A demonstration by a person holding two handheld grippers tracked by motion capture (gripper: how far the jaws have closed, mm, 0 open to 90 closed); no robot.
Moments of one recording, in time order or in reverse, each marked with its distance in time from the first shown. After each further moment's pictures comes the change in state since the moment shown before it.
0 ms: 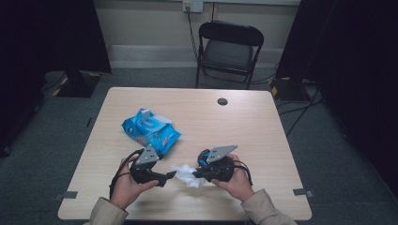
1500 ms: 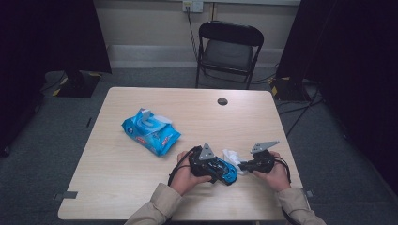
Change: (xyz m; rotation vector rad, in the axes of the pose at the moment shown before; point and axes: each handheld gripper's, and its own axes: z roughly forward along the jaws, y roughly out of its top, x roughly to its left) left arm -0.057 0.051 0.157 0.032 -0.089 0.106; right arm -0.087 -0.101 -0.087 0.110 -0.213 0.216
